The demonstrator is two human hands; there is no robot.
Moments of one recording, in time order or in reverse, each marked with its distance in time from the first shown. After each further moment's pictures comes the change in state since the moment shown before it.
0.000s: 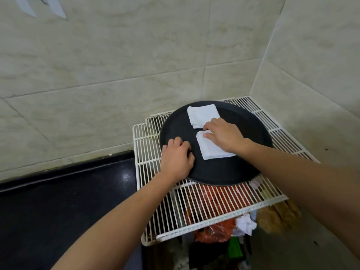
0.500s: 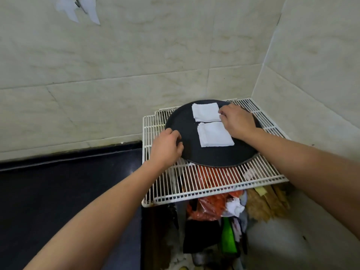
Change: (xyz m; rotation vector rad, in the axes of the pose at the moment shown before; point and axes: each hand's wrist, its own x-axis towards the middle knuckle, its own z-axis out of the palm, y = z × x) left_hand -0.033 0.002 -0.047 -0.073 0.071 -0.055; right_hand -0.032 0.016 -0.047 0.092 0.233 0.140
